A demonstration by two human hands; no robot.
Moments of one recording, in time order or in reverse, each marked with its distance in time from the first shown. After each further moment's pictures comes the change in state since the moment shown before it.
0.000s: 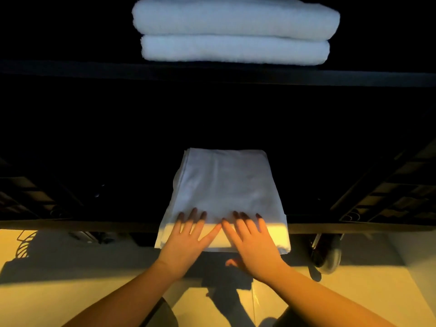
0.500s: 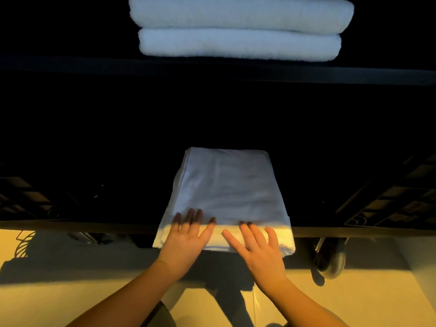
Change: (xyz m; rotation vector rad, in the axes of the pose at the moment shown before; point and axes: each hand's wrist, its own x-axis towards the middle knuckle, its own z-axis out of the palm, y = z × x) left_hand 0.009 -0.004 0.000 -0.004 0.004 -0.107; right_hand -0.015 -0.001 0.020 0.032 0.064 0.040
